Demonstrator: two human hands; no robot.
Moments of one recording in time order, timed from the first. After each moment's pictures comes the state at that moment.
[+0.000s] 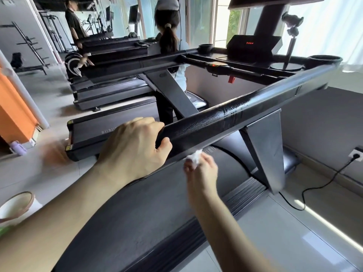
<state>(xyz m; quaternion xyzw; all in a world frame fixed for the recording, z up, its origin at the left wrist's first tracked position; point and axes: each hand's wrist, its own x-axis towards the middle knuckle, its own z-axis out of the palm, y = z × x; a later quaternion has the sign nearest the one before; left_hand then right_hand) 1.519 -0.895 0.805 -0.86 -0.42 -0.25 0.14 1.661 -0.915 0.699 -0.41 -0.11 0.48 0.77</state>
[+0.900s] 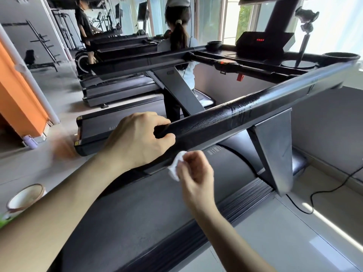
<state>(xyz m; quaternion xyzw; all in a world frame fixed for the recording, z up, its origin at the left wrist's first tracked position) 1.516 -0.894 0.817 -0.84 -0.46 -0.28 0.00 1.649 -0.942 0.684 -0.45 -0.49 0.27 0.69</state>
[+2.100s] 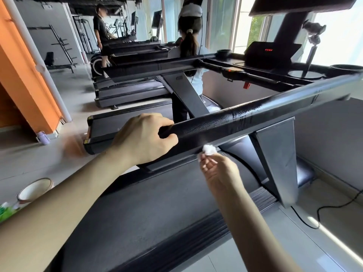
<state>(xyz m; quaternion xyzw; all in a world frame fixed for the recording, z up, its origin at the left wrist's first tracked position) 1.521 -0.903 0.819 -0.83 -0.51 -0.24 0.02 1.700 -0.926 0.725 -0.33 -0.04 0.60 0.73</state>
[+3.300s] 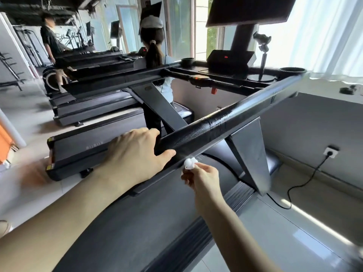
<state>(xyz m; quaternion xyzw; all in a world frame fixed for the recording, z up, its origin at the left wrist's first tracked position) 1.537 -0.898 0.830 -0.85 -0.48 -0.18 0.09 1.685 -0.936 0.721 -0.51 -0.25 0.45 0.69</state>
